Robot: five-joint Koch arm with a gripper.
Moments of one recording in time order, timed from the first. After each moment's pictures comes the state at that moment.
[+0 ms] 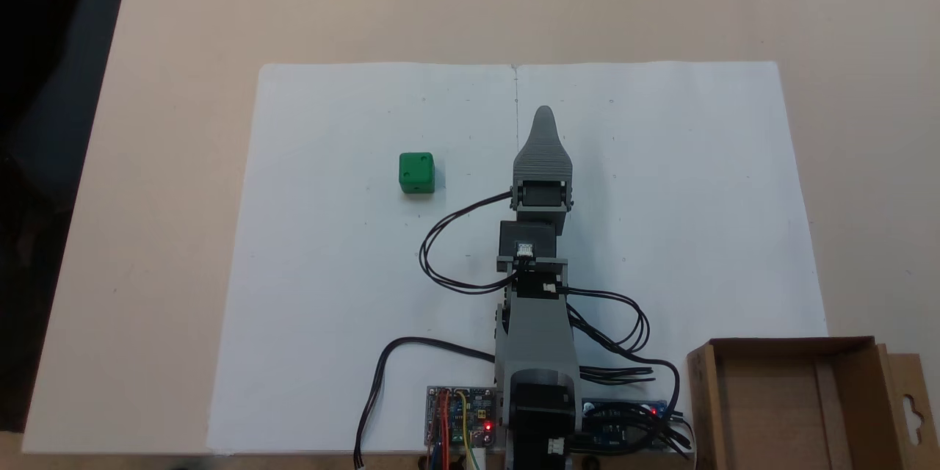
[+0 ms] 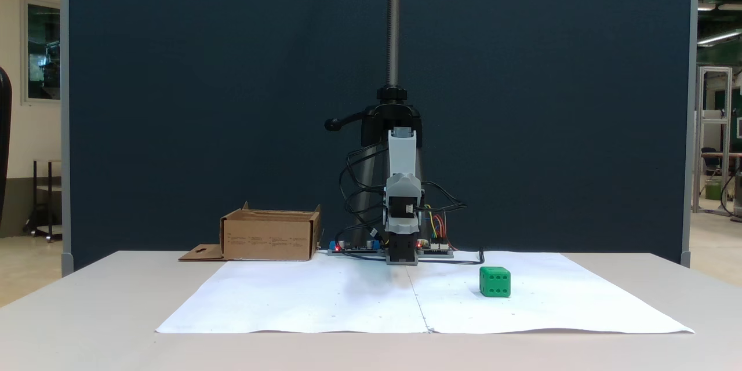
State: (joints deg) arm 2.8 128.7 175.2 -69.8 -0.2
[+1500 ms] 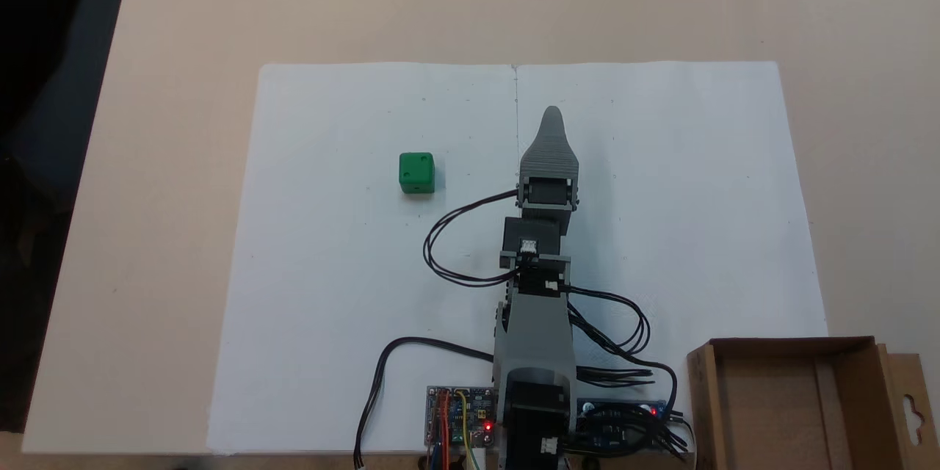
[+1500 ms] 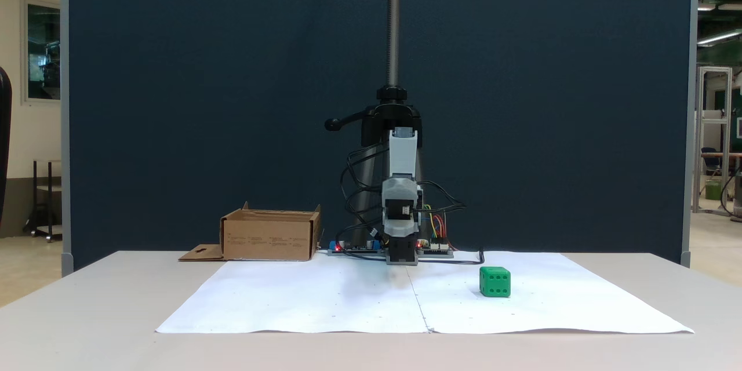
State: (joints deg) arm 5.3 128.7 170.6 -64.0 -0.2
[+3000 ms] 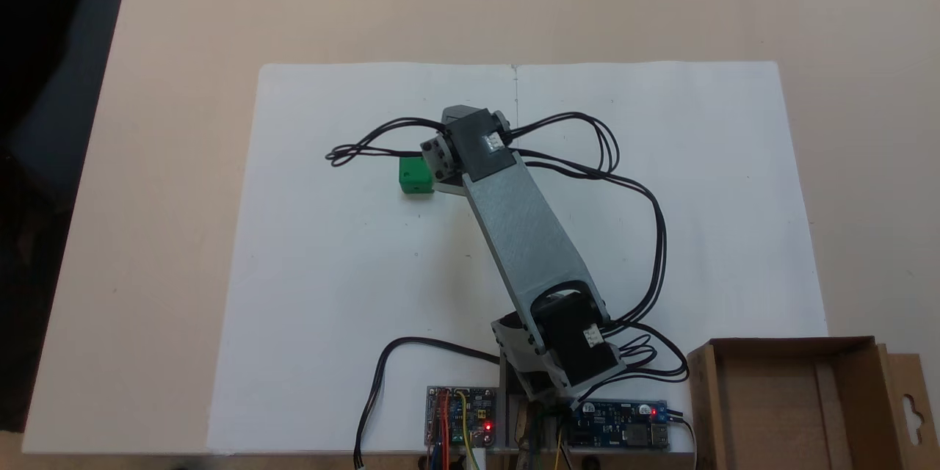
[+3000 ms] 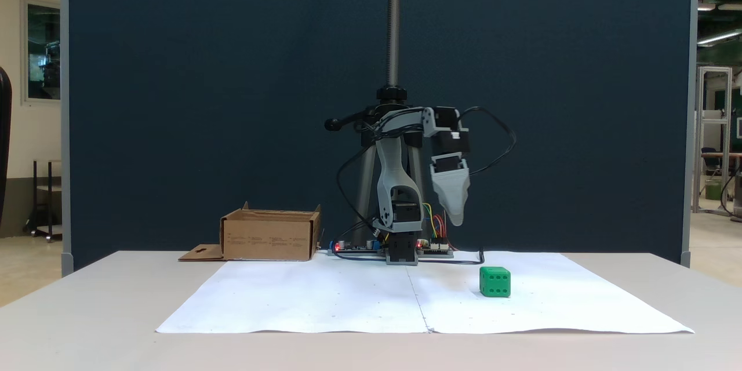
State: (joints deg) arm -26.1 106.4 104.1 46.1 34.8
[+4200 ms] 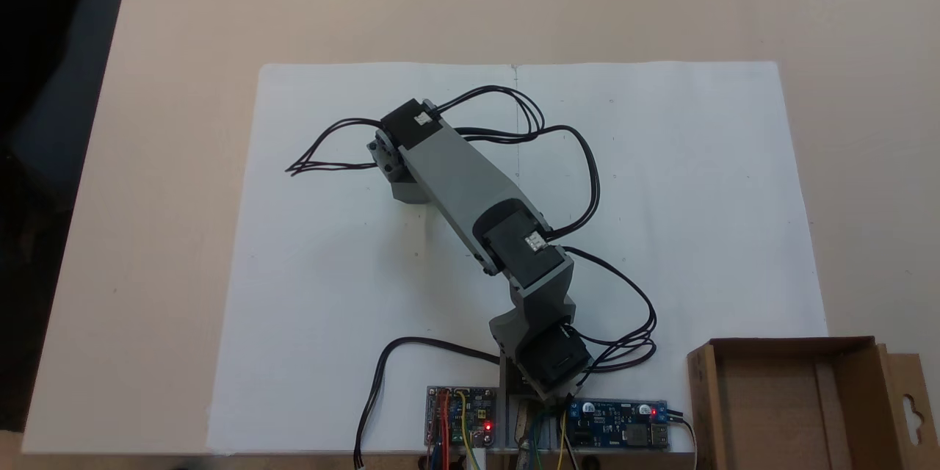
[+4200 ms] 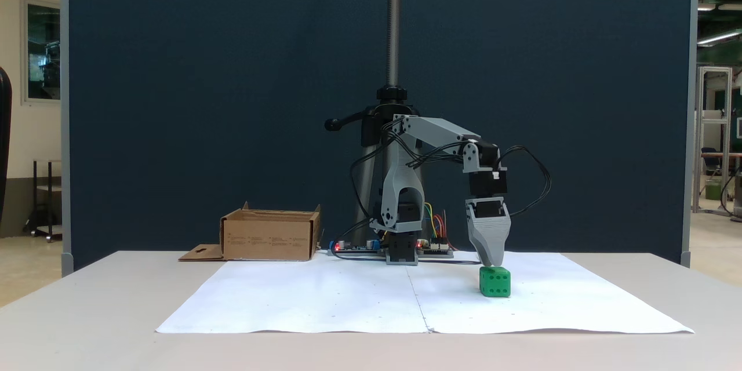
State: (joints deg) arm -36.7 83.0 101.6 35.3 36.8
